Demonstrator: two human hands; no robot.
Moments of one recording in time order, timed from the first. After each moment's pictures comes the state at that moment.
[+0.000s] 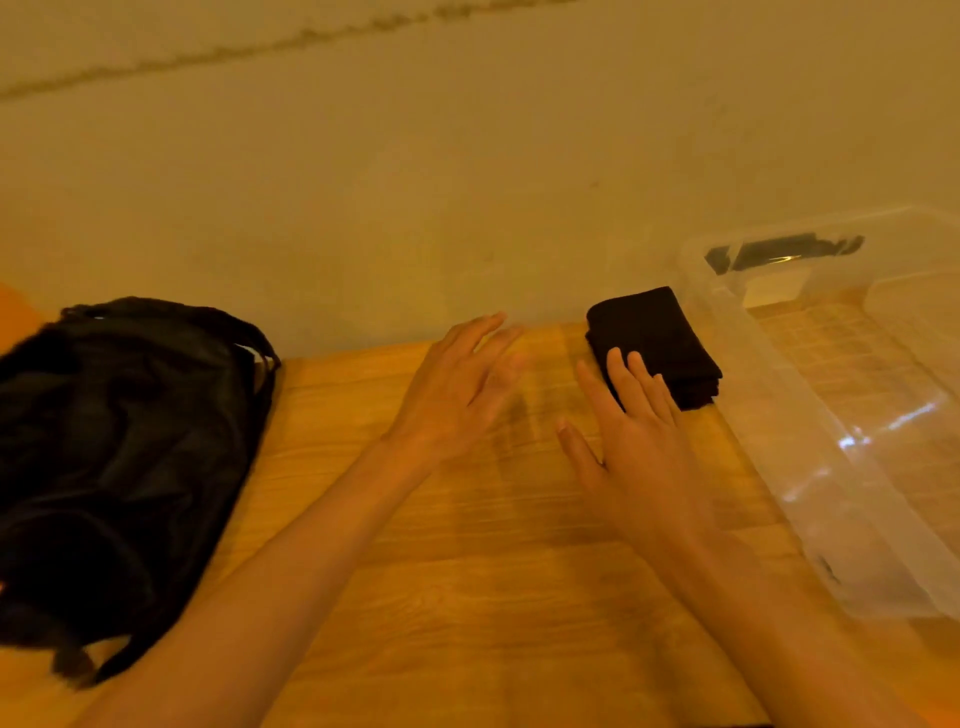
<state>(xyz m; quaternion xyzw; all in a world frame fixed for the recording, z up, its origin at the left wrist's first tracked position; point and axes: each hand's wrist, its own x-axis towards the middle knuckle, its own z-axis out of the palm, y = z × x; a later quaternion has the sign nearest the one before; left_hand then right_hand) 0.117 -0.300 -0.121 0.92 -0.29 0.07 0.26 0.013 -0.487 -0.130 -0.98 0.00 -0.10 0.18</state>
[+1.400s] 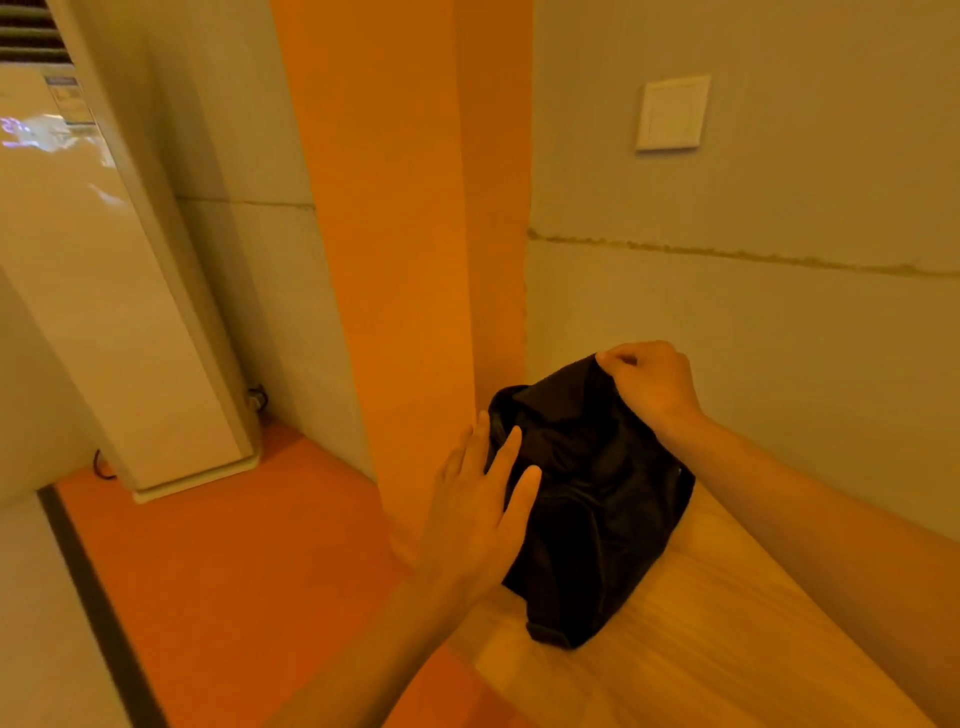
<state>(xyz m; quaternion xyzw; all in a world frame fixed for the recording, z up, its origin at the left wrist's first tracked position) -0.073 0.032 -0.063 0.93 0.15 0.22 0.25 0.128 -0.089 0.020 -0.83 -0.24 -0.06 0.50</state>
